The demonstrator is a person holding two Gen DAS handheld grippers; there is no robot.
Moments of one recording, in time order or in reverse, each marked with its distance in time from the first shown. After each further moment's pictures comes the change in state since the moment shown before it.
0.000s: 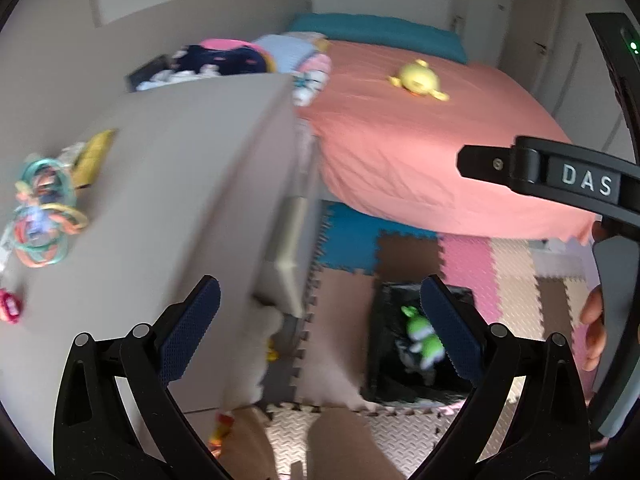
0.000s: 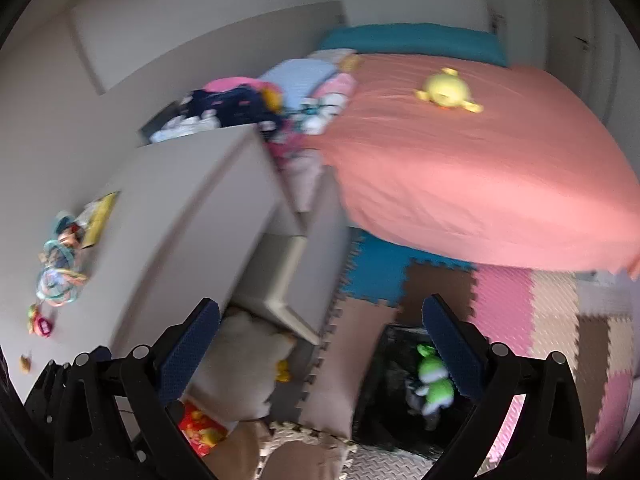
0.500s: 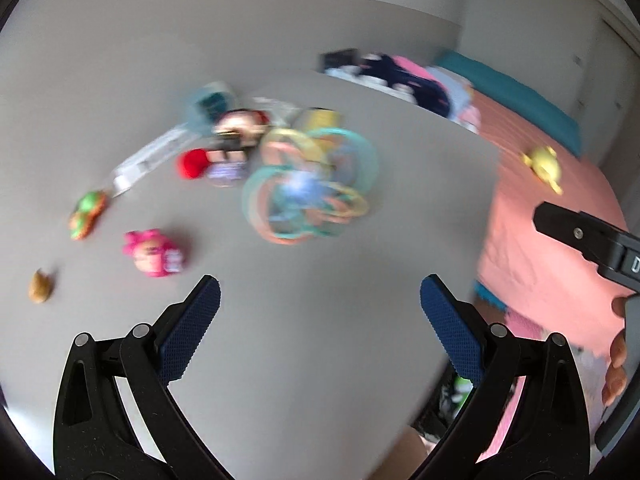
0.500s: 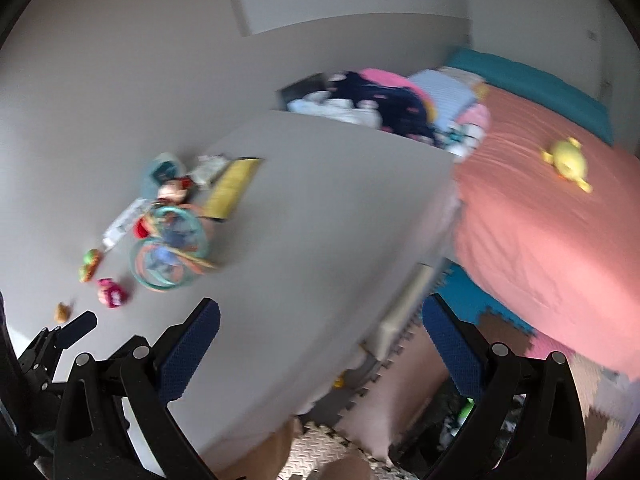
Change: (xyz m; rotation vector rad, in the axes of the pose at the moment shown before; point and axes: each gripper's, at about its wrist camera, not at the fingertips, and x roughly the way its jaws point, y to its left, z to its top) left arm -0.069 0.218 -0.015 -0.424 -0.032 0.262; right arm 0.018 0.212 0.027 -0.321 0.050 0.212
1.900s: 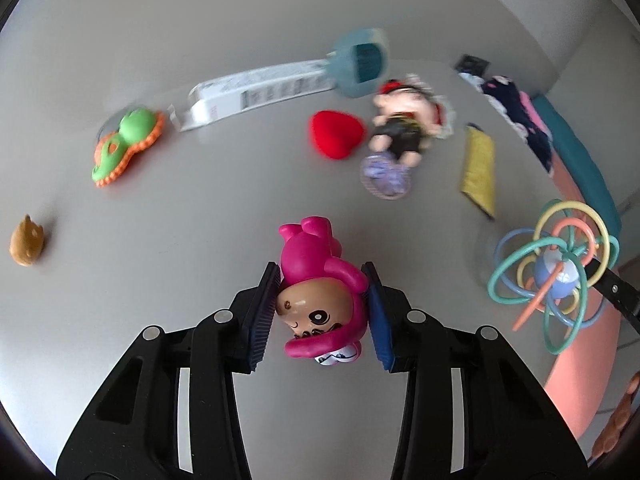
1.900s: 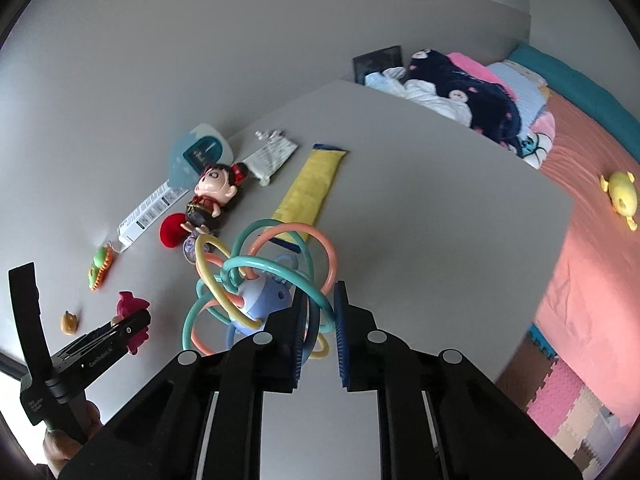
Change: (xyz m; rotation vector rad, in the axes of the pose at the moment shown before) left arm 0.074 0.114 0.036 -0.333 0.142 0.045; right arm 0.082 0.062 0.059 -0.064 0.120 0.059
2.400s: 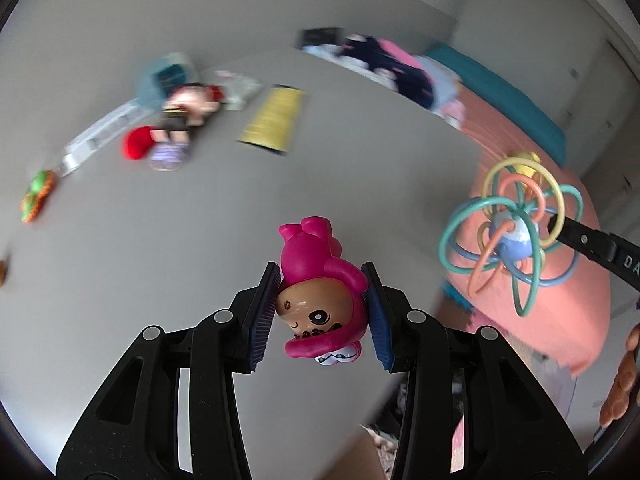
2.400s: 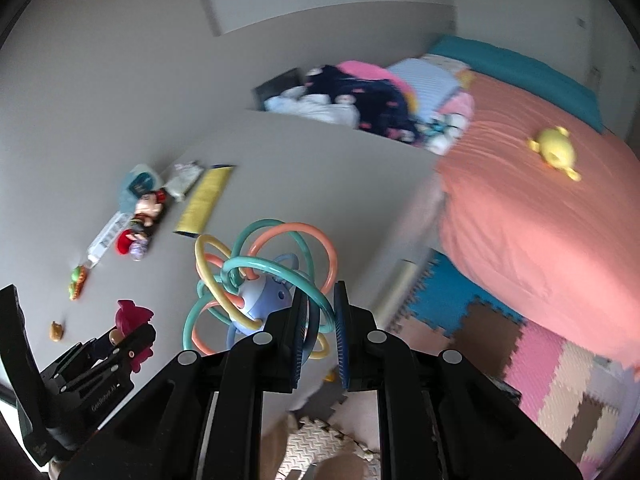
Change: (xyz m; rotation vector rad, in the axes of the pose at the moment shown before) left arm -0.040 -0.157 -0.089 0.328 -0.026 -0.172; right arm -0.101 -0.120 -0.071 0.182 -0.082 -0.157
